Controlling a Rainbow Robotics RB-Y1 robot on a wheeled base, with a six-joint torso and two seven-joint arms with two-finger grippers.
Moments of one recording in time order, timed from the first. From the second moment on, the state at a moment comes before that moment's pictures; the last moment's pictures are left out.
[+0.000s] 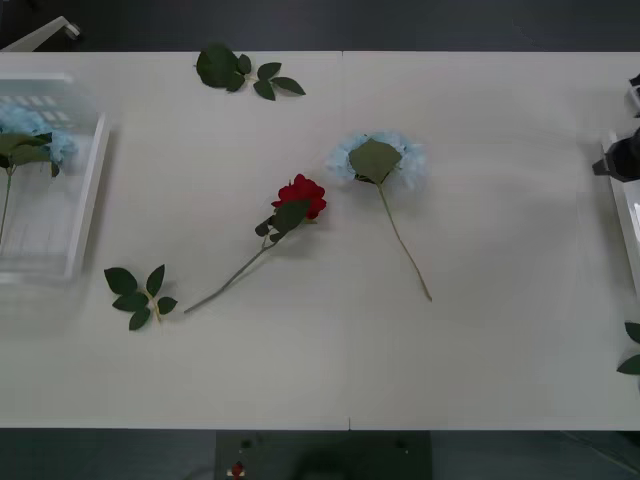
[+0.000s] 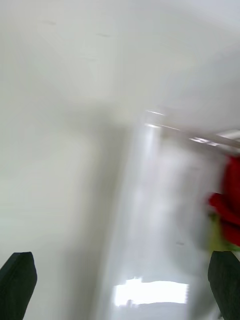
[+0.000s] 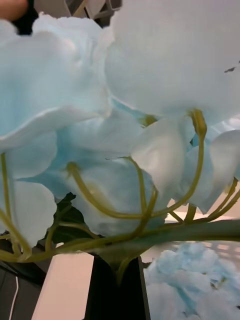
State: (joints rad) right arm -1.00 -0.99 0.98 -0.68 -1.28 0.65 1.77; left arm -0.64 0.85 0.38 -1.19 0.50 0.82 -1.79
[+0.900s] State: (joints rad) right arm -1.00 -1.00 0.98 -1.43 -1.45 0.89 1.45; left arm -0.34 0.82 0.23 -1.15 0.56 0.64 -1.79
